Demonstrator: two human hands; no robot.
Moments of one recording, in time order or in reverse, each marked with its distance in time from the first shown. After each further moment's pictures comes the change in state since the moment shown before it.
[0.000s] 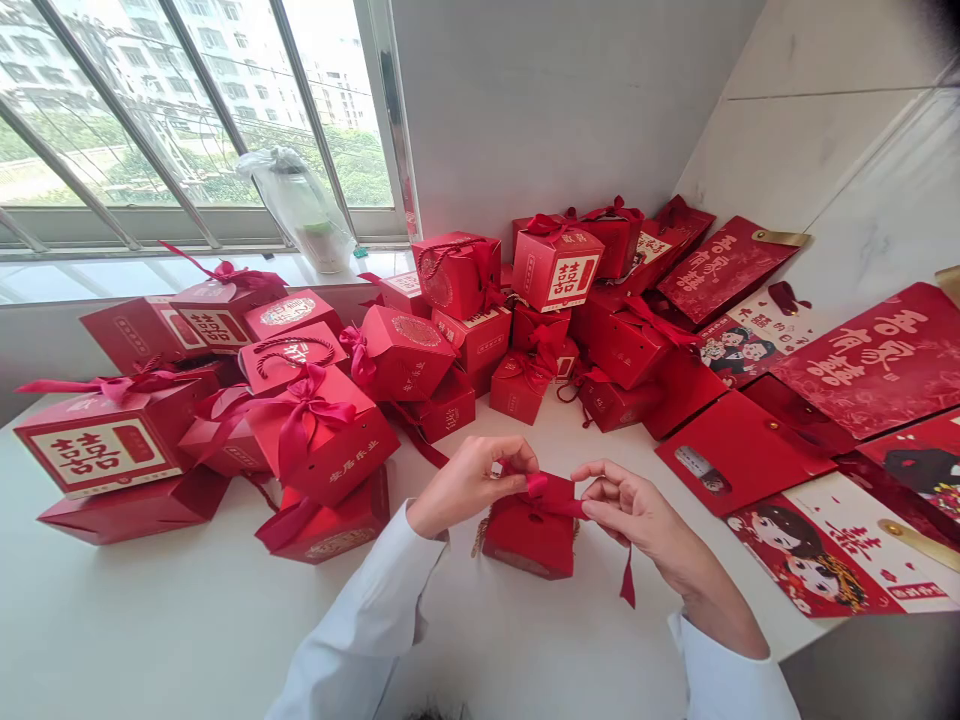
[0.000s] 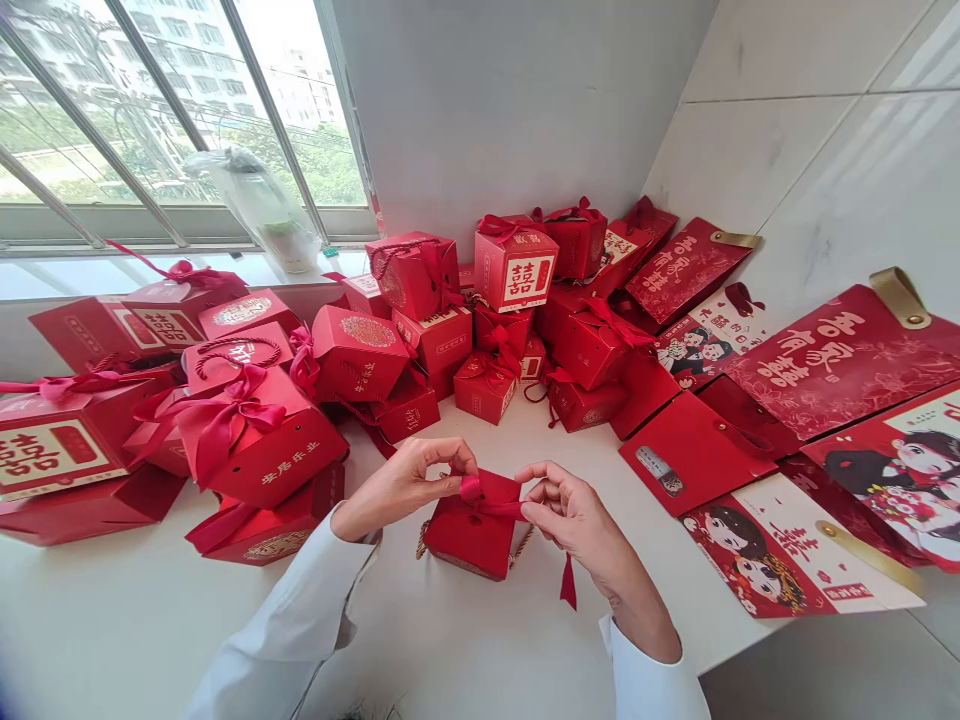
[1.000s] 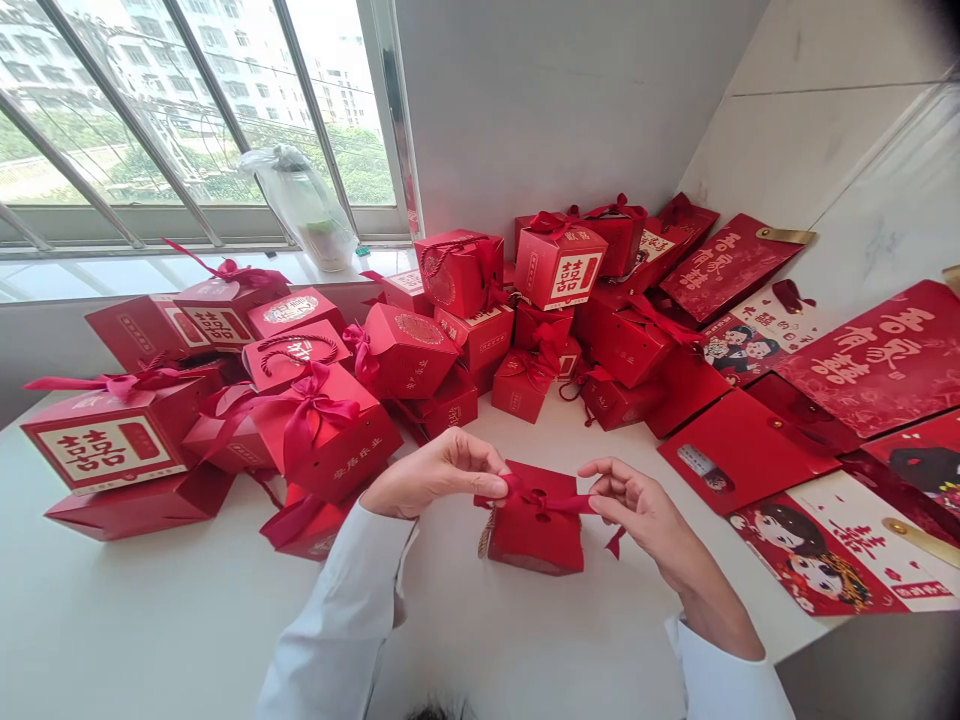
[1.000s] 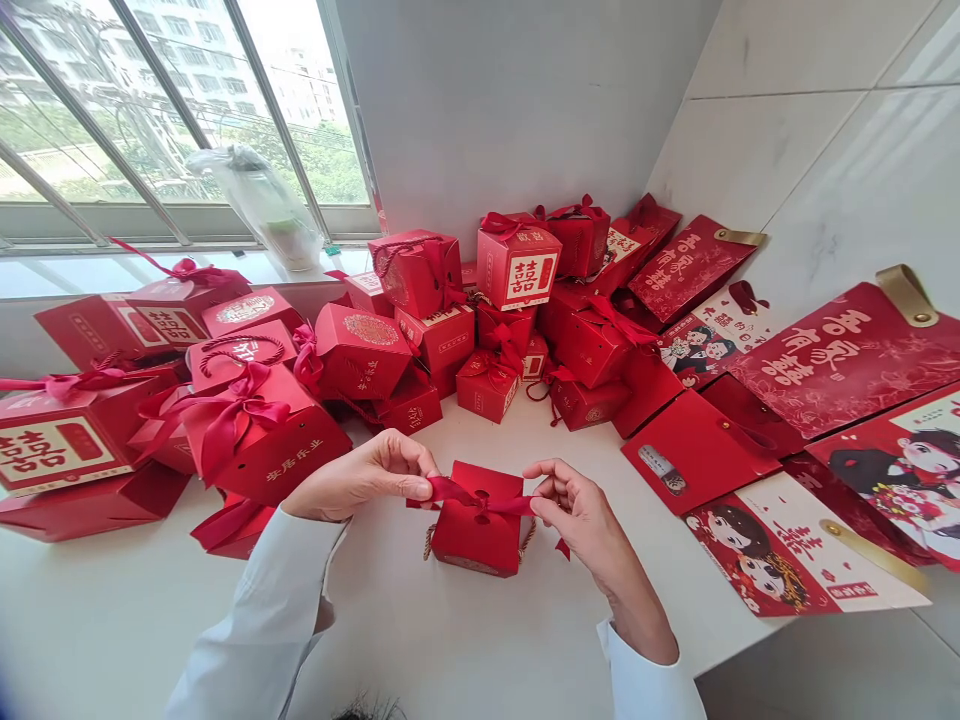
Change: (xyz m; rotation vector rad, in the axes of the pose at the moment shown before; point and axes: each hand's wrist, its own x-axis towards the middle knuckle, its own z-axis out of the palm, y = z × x) left_hand -0.016 -0.004 -0.033 -0.597 -0.201 -0.255; right_hand 0.002 0.013 -0.001 -0.037 0.116 -0.023
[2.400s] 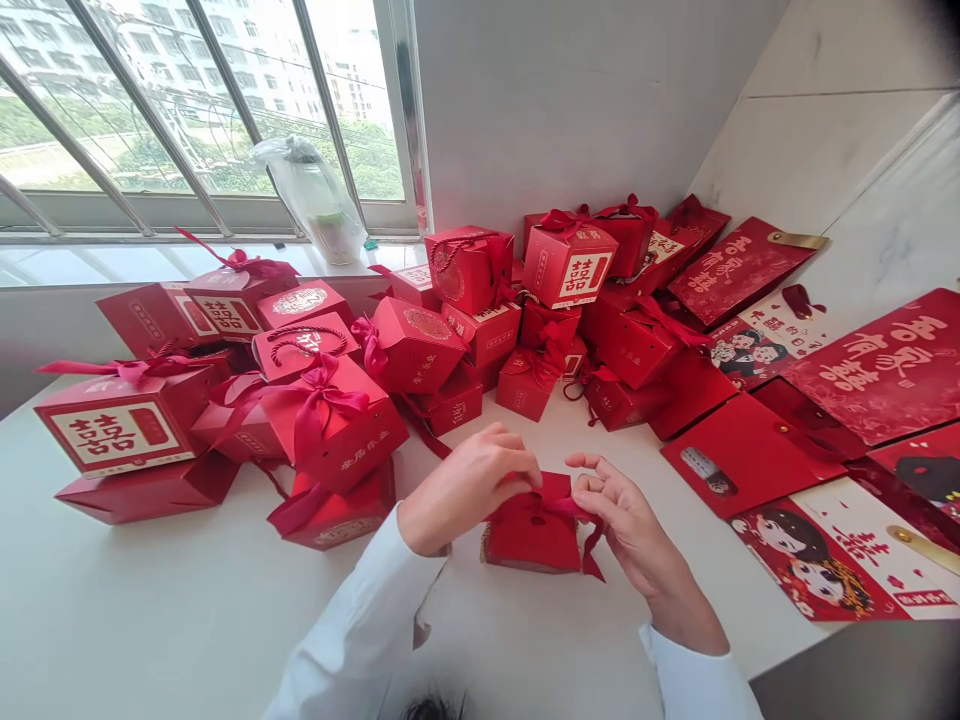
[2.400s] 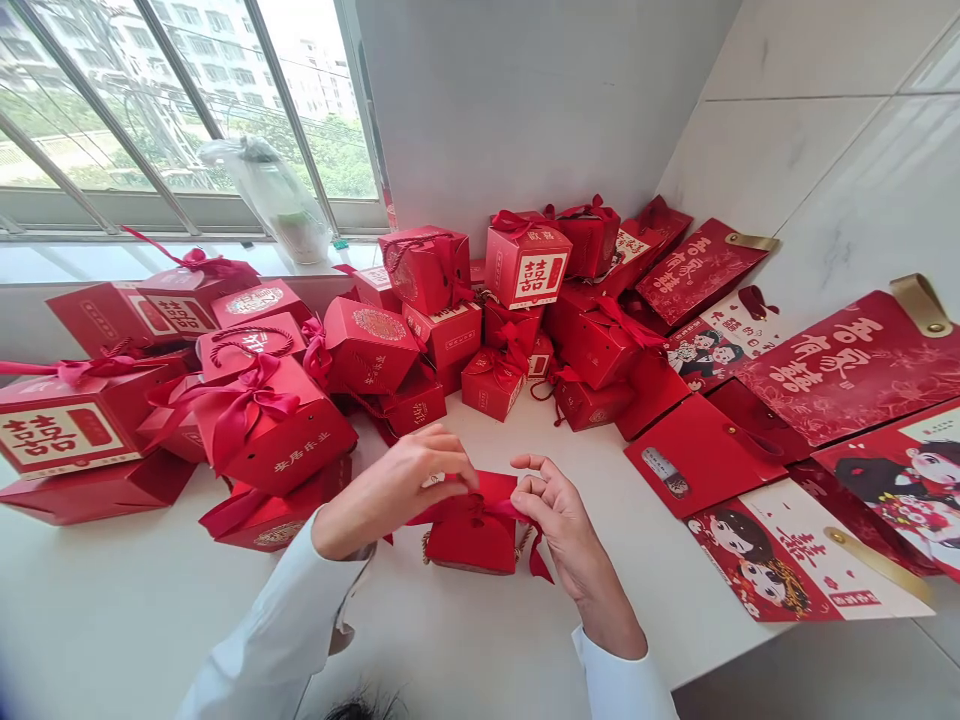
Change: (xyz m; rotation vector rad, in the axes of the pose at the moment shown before) left_hand 0.003 0.002 0.030 1.104 0.204 0.309; right_hand -0.001 -0.010 0.034 0.389 -0.010 0.041
